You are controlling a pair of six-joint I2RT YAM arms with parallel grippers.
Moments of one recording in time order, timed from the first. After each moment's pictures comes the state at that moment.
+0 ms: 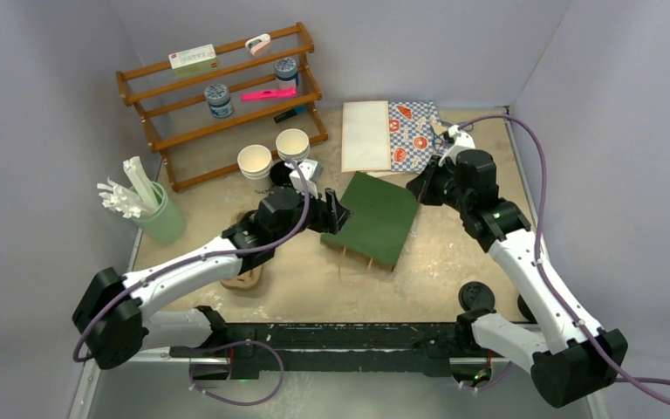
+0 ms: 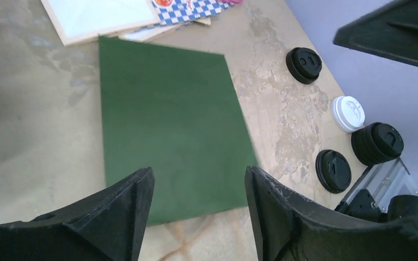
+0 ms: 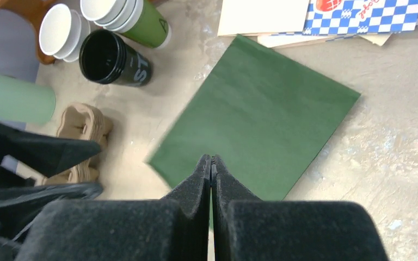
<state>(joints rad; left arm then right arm) -0.82 1.18 0.78 0.10 -0.06 -0.48 0.33 1.04 1.00 -0.44 -0.13 0.45</state>
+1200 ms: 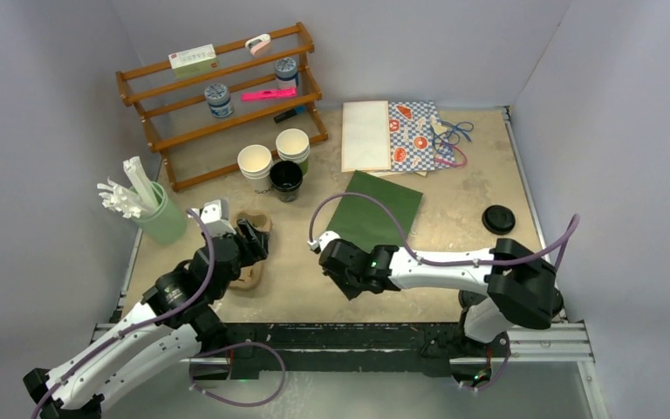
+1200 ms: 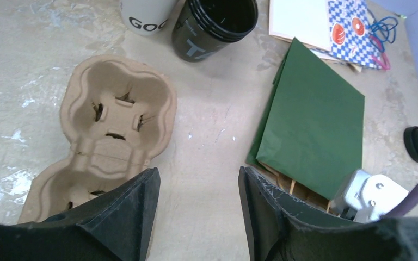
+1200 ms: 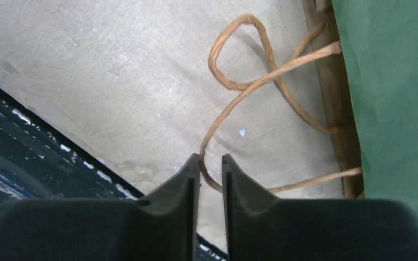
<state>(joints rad) -0.81 0.49 0.55 -0.53 -0.59 -0.77 1.19 1.52 0.90 -0.48 0.16 0.36</state>
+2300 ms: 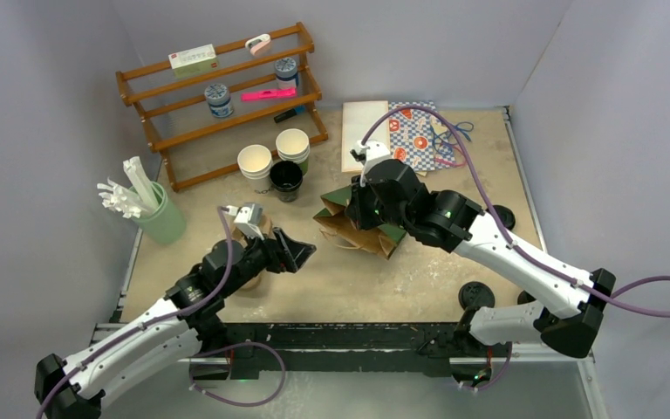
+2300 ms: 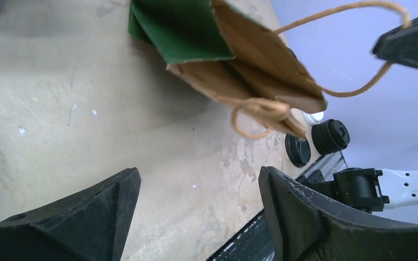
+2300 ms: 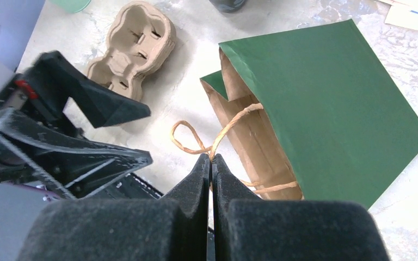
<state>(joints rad) -0.81 0.55 0.40 -0.11 -0.10 -0.74 0.96 1.26 1.36 -0.73 0.18 0.48</state>
